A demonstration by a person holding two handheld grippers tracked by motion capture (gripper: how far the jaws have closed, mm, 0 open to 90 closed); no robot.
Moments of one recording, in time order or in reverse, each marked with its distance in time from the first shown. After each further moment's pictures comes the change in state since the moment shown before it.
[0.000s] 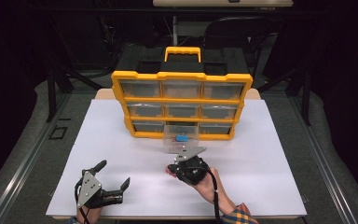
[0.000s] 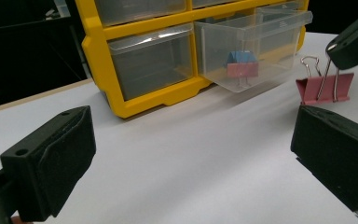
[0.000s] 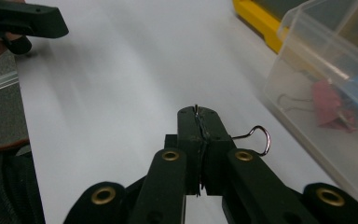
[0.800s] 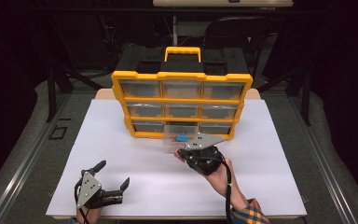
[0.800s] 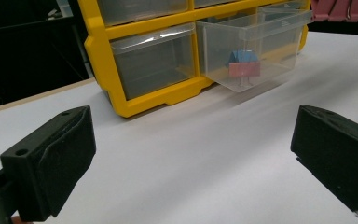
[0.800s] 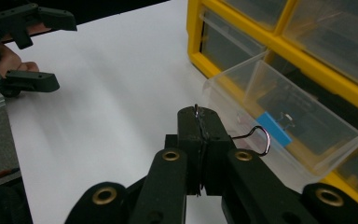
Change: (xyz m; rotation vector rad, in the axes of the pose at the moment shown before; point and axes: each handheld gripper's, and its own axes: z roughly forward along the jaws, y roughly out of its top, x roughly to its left) left arm -0.001 0.000 -0.001 0.001 0.009 0.001; right arm -0.012 0.027 -0.054 -0.109 -0.108 -0.010
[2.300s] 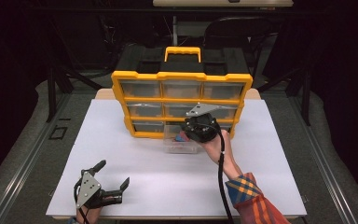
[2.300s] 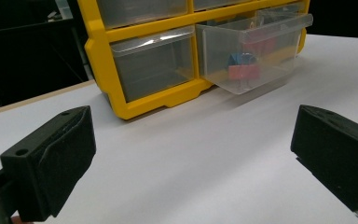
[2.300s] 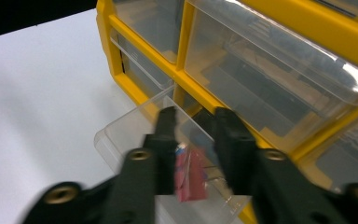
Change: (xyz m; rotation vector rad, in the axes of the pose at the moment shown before) left arm 0.001 0.000 0.000 -0.010 -0.004 -0.008; right arm -0.060 0.041 0.031 0.036 -0.172 0.031
